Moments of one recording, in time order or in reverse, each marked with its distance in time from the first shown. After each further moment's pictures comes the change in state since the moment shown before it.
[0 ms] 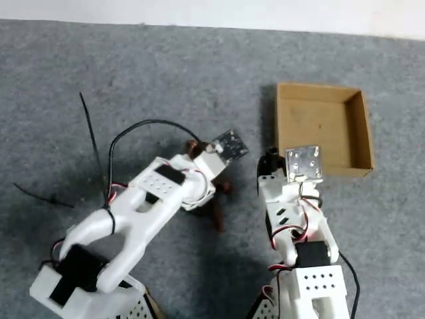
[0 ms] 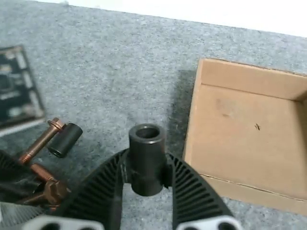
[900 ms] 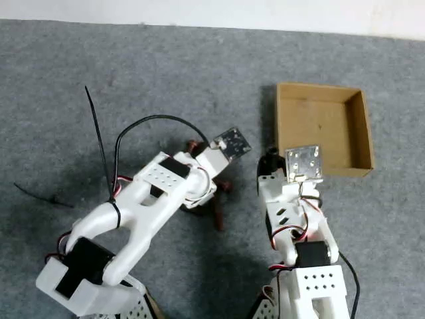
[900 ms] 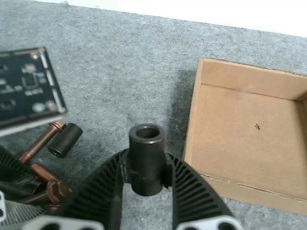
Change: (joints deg) left arm -0.1 2.3 -4.0 5.5 -0.2; right arm 0.0 0.0 0.0 0.0 0.0
